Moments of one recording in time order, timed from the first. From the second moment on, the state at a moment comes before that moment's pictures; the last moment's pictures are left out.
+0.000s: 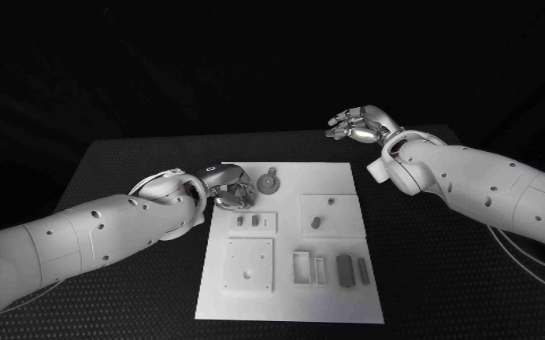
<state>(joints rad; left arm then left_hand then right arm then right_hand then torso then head) 1.21 -0.65 -0.14 1.24 -1.37 -0.24 0.12 1.15 -0.04 0.63 -0.28 0.11 1.05 0.11 0.25 0.57 1.29 0.04 0.16 0.17 1.18 -0.07 1.37 0.44 0.06 0.97 -0.14 0.91 1.31 1.26 -0.69 -0.02 1.10 -0.71 -0.36 0.24 1.00 -0.13 0.47 -0.28 0.41 0.77 0.20 0.32 0.40 1.01 0.17 0.22 0.07 0.90 0.14 0.44 0.45 0.25 0.69 0.23 0.20 1.09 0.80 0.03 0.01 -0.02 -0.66</state>
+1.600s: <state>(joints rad) 1.21 -0.64 -0.16 1.23 -1.40 -0.25 0.10 1.15 -0.08 0.63 -0.28 0.06 0.98 0.14 0.22 0.54 1.32 0.04 0.18 0.20 1.16 -0.08 1.37 0.44 0.06 0.96 -0.14 0.91 1.31 1.26 -0.69 -0.02 1.10 -0.71 -0.36 0.24 1.00 -0.13 0.47 -0.28 0.41 0.77 0.20 0.32 0.39 1.01 0.17 0.22 0.07 0.89 0.15 0.44 0.45 0.25 0.69 0.23 0.20 1.10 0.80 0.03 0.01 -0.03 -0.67</state>
